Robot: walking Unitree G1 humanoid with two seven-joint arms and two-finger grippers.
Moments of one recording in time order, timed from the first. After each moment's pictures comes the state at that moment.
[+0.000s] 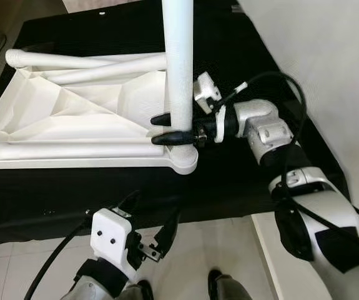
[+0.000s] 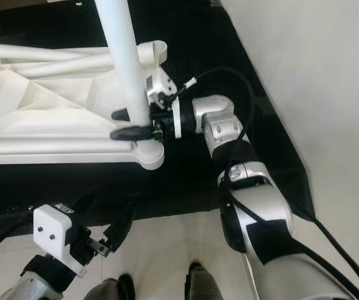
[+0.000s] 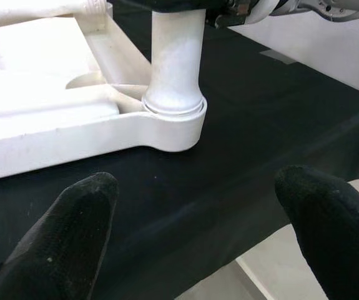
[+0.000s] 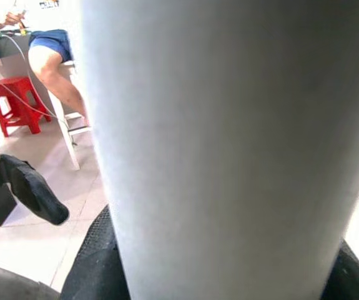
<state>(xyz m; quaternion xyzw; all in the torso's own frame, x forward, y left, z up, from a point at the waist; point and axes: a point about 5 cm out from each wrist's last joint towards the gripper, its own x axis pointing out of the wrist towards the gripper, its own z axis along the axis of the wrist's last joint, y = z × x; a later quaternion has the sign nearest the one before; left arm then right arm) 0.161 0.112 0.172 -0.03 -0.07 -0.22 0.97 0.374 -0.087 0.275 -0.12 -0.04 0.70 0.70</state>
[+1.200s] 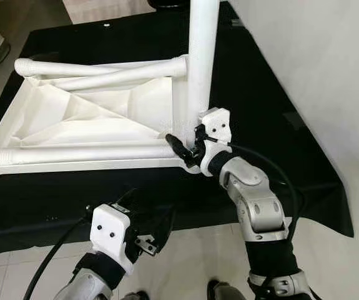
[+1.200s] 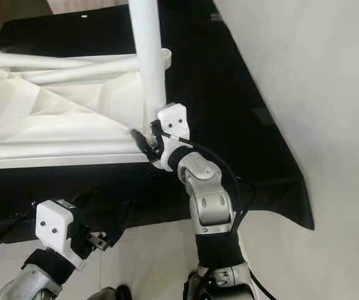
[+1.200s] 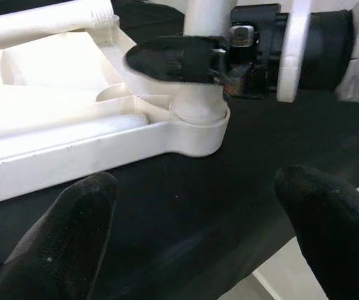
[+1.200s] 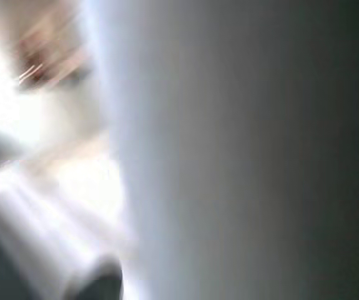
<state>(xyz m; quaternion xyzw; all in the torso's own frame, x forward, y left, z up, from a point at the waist) 0.174 0.117 0.168 -0.02 -0.07 -0.21 0.97 0.321 -0.076 0.217 -0.05 -0.02 0.39 0.92</state>
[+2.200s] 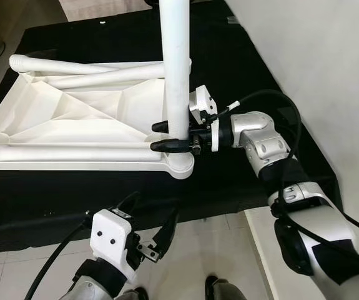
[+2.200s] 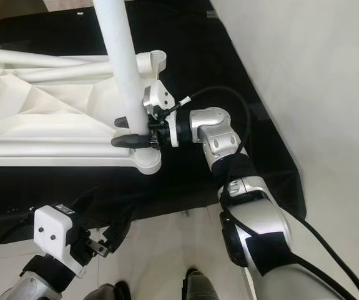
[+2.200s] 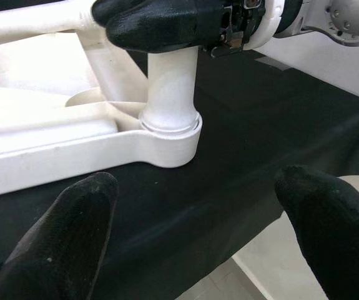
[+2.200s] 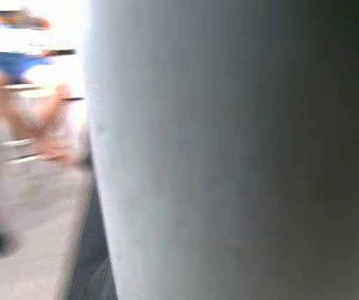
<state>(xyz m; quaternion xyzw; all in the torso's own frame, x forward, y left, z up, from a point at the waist) 0.163 0.114 0.171 -0.03 -0.07 -0.21 0.97 0.373 -0.090 0.248 -0.15 -0.04 0.61 0.78</state>
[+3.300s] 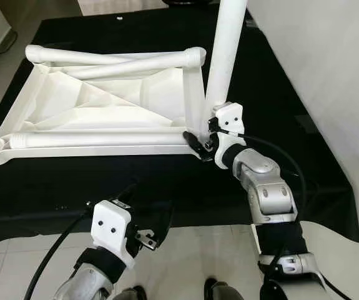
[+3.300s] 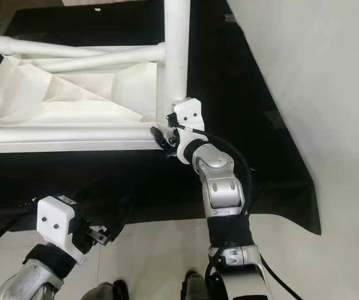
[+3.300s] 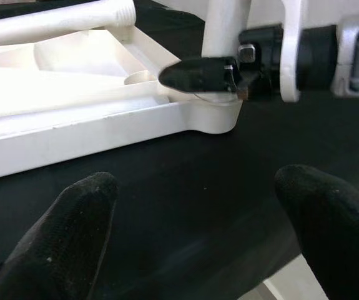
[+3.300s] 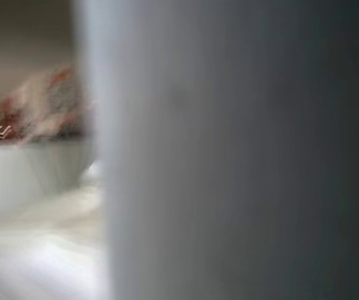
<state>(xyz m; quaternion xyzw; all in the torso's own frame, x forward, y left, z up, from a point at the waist) 0.179 0.117 0.167 -0.02 -0.08 -0.20 0.98 0.359 -0.107 0.215 -0.08 0.00 0.30 0.95</state>
